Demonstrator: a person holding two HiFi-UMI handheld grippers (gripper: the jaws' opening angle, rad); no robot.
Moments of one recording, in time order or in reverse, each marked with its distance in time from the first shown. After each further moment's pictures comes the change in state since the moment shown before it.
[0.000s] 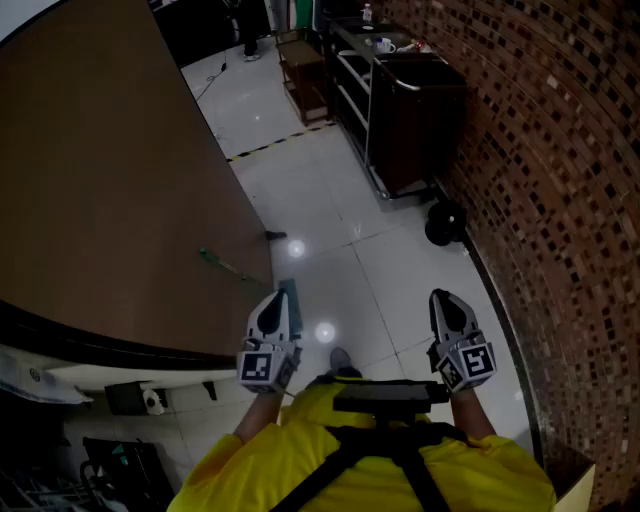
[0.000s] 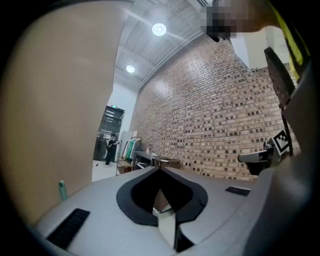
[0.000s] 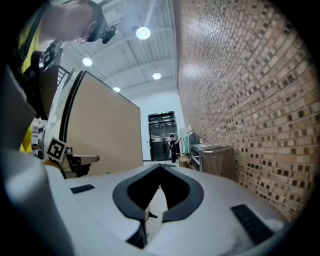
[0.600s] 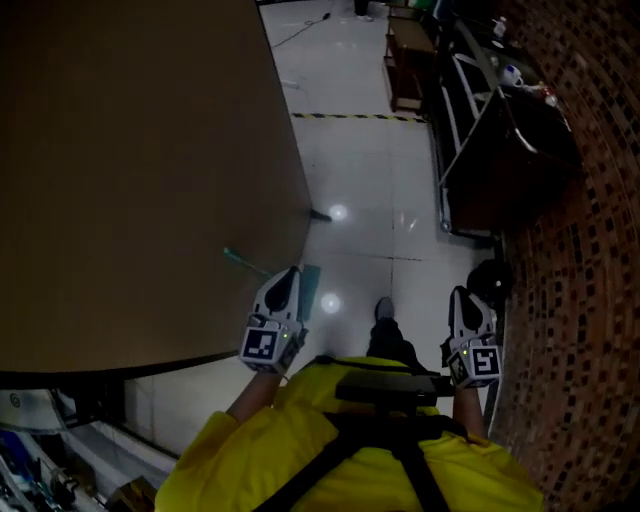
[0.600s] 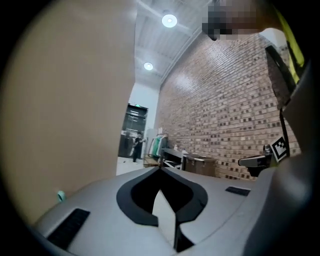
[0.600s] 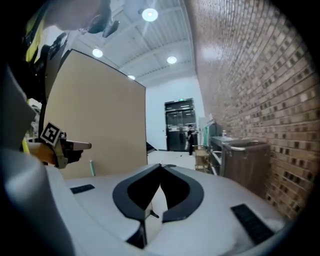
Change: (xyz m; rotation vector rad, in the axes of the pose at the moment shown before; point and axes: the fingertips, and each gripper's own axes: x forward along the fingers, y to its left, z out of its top) left arm 0.185 0.155 -0.002 -0.017 0.041 0.310; right arm 0.323 -0.085 0.001 -0.081 0.117 0.218
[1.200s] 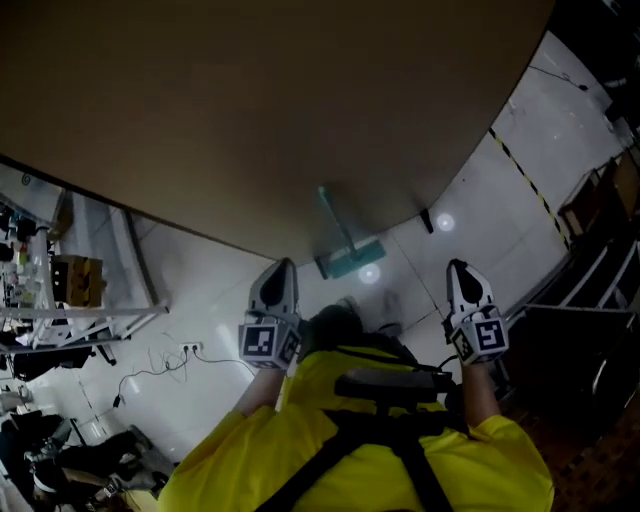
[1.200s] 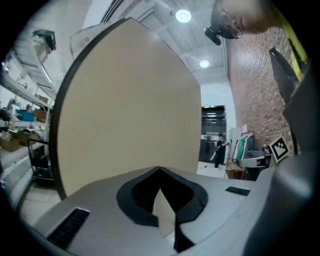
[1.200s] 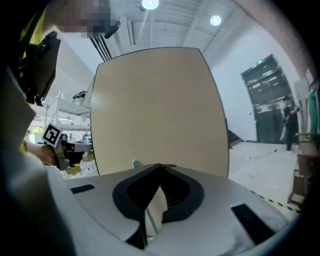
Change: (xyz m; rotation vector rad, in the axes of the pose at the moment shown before) left arm -0.102 0.069 -0.028 -0.122 -0.049 1.039; right arm 0.289 0.156 0.006 -0.160 0.143 1.058
